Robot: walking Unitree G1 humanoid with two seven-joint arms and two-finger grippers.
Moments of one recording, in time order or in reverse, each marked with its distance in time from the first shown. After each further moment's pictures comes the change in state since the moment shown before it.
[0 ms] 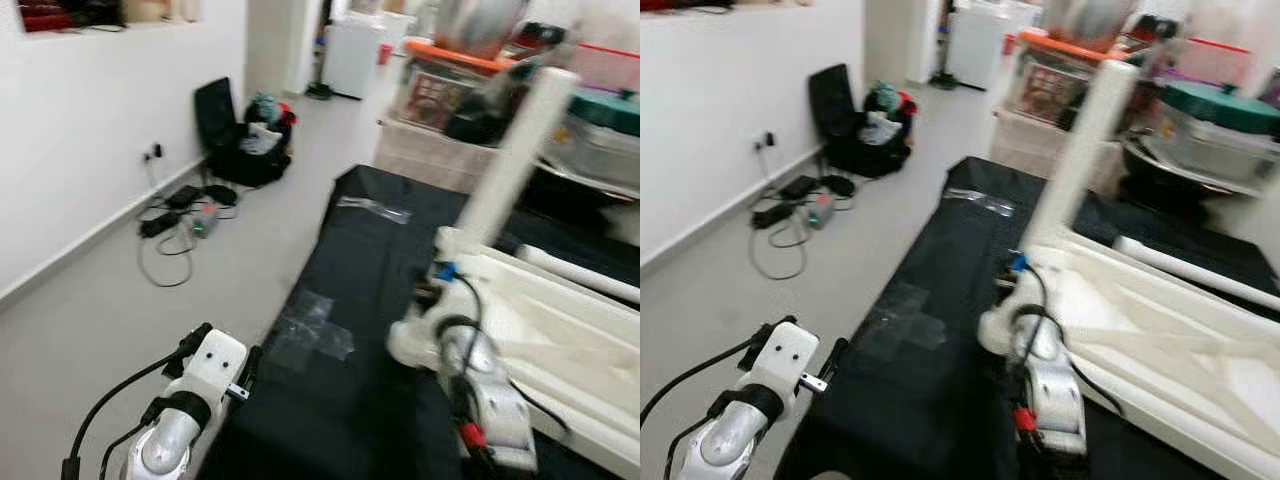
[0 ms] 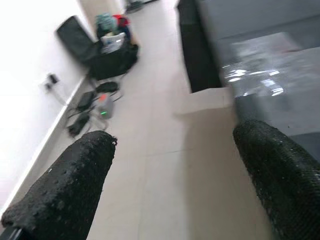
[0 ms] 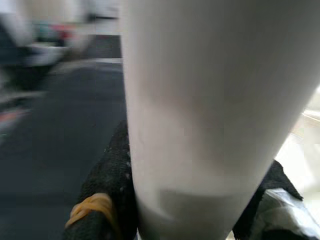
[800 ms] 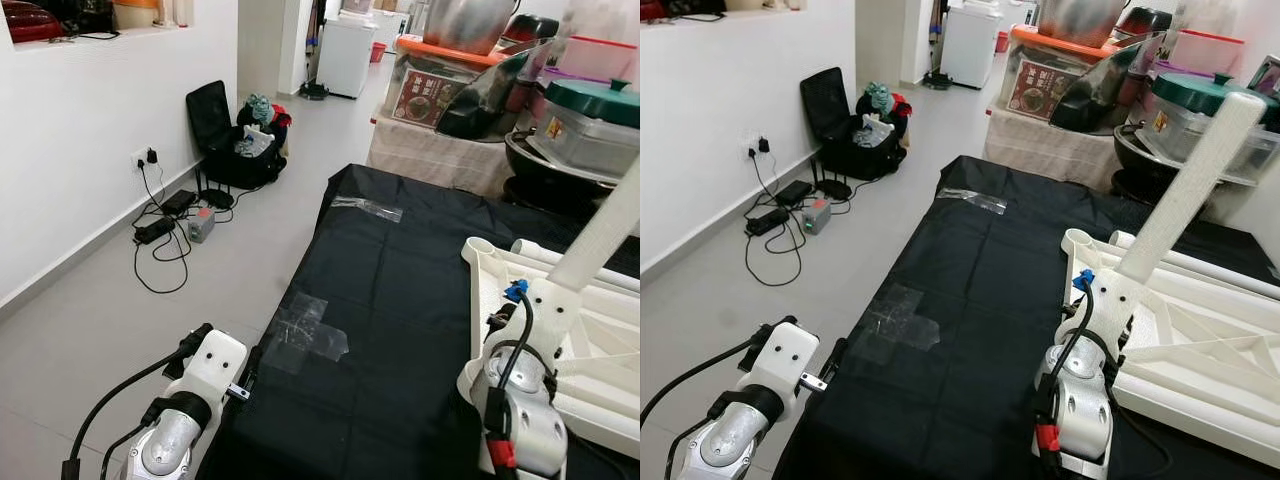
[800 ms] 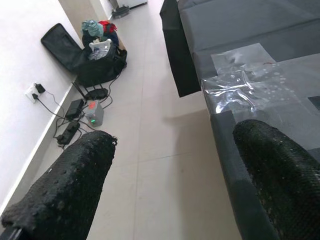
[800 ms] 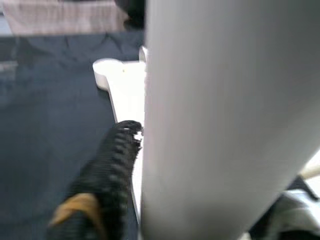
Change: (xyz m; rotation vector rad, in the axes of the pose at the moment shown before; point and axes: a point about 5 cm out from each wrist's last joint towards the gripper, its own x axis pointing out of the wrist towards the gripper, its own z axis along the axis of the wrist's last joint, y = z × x) left arm 0.001 -0.001 0.001 0.000 -0.006 -0.006; right arm -0.011 -0.016 0.014 0.020 0.000 -0.212
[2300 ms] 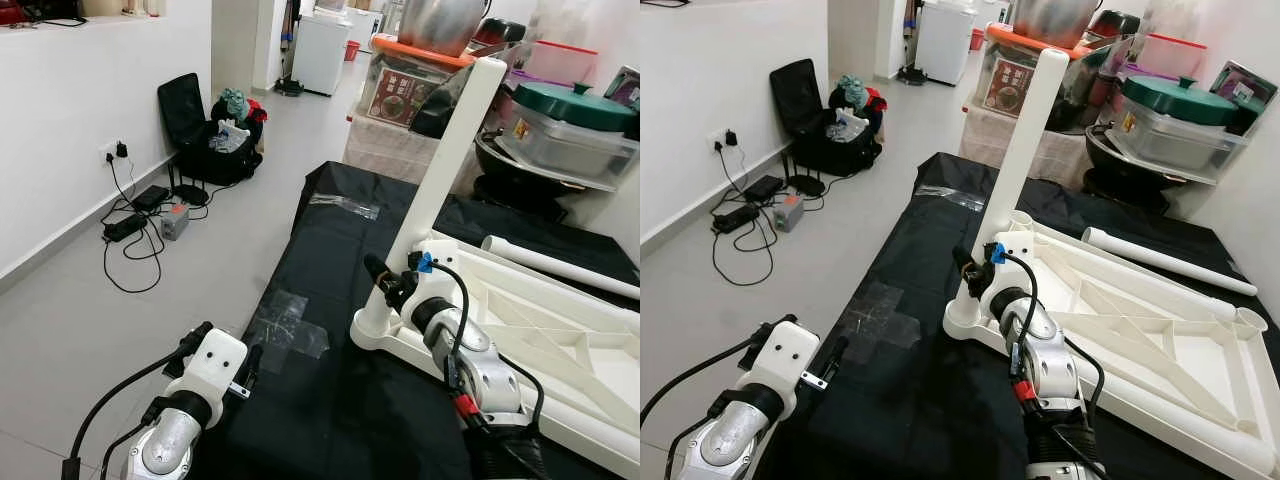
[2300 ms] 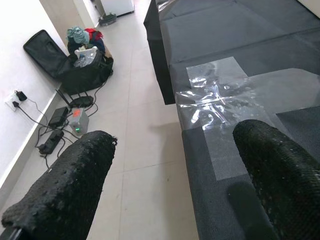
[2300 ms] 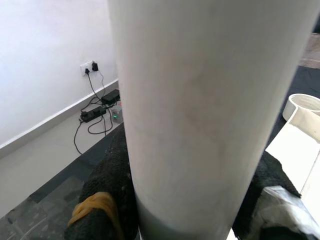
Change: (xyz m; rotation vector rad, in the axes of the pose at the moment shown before) left arm 0.000 -0.001 0.003 -0.004 -0.009 0.004; right arm 0.007 0.087 -0.008 -0.043 -0.088 0.985
